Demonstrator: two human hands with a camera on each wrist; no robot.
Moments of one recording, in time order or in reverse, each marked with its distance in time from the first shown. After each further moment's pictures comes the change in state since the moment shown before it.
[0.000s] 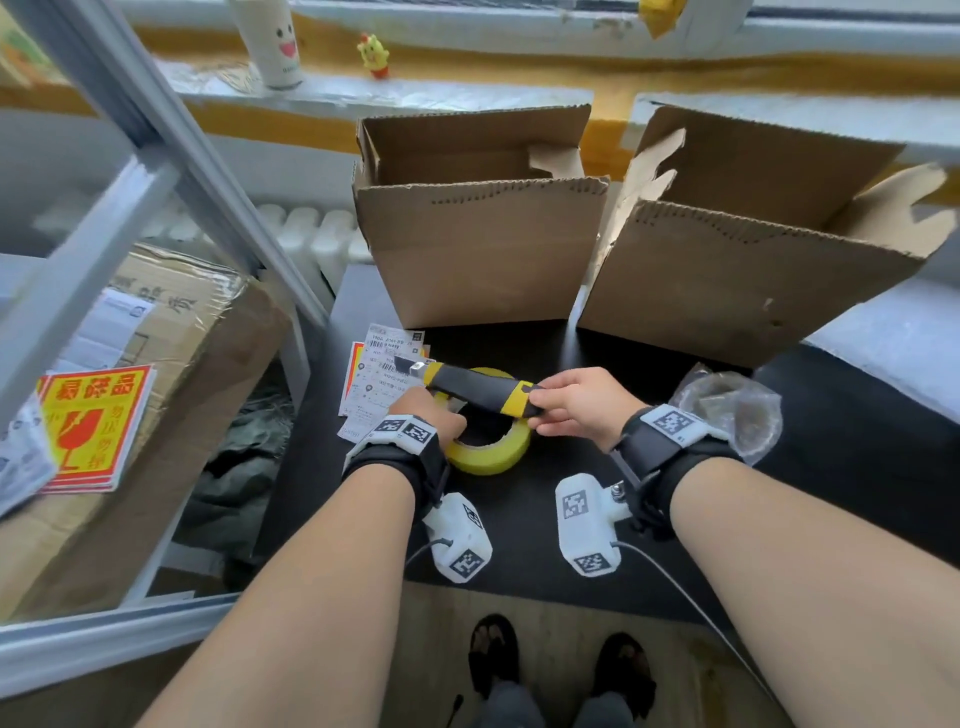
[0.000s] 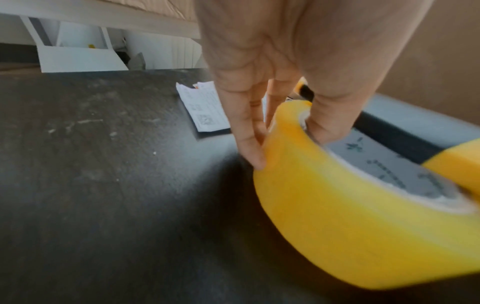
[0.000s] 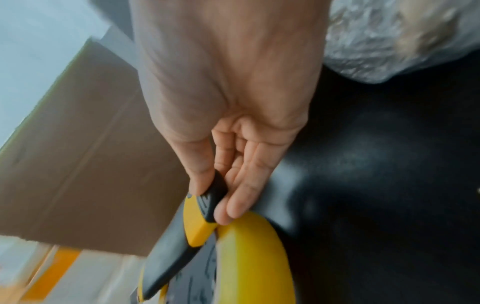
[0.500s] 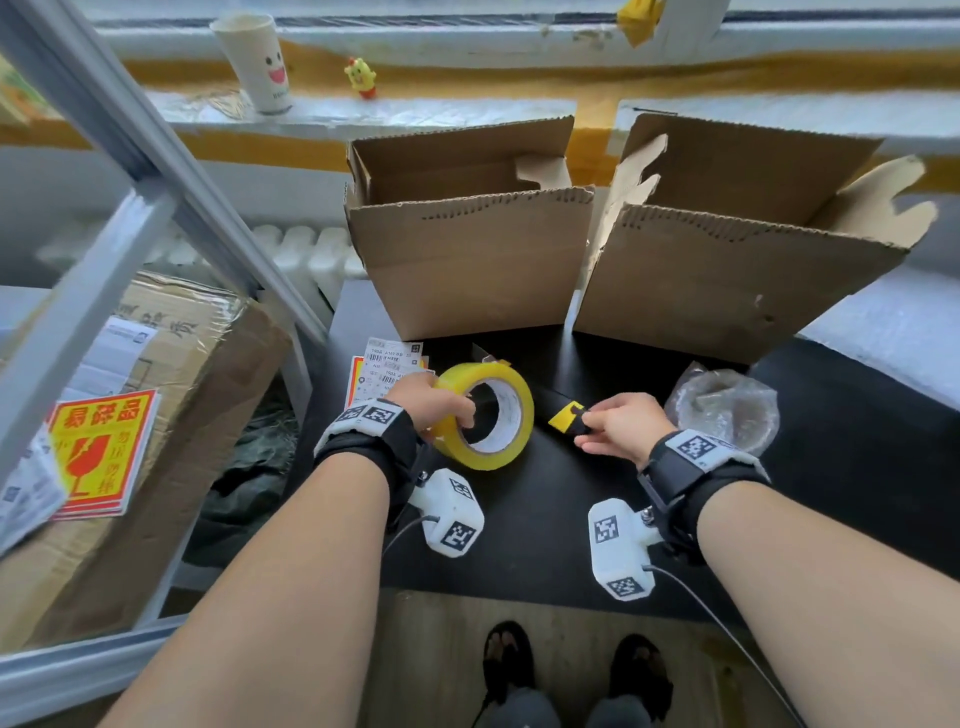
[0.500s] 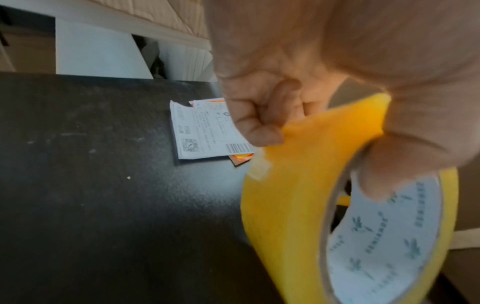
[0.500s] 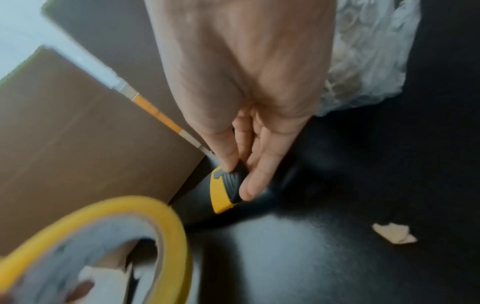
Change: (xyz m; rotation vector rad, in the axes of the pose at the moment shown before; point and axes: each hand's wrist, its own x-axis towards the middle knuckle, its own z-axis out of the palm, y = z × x) left_hand 0.000 0.017 -0.034 -0.110 -0.209 0.065; right_hand 0.009 0.033 -0.032 0.047 0.292 0.099
